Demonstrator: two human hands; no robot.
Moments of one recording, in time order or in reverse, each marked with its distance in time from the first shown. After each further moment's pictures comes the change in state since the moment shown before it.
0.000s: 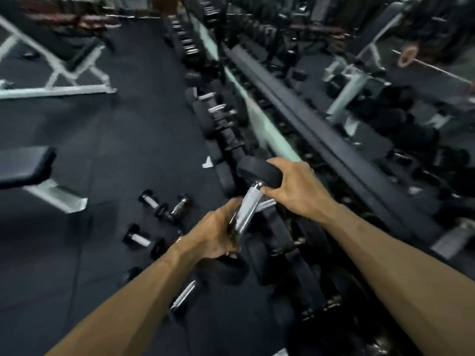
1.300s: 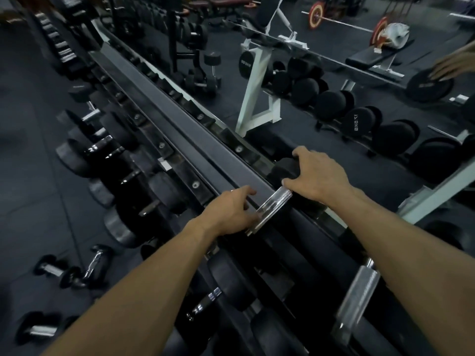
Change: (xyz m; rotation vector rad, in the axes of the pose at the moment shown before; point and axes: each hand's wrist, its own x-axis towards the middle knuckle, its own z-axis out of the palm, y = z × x) left_hand 0.338 0.205 0.159 0.310 -0.250 0.175; right_hand 0.069 0.345 -0.163 -0.299 0.000 0.553
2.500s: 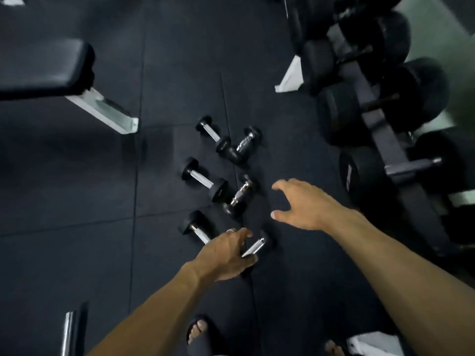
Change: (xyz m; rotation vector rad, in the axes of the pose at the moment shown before) left_hand -0.429 -0.500 0.137 -0.277 -0.053 -0.578; right_hand -0.177 -0.477 0.423 -0.131 -0.684 -0.618
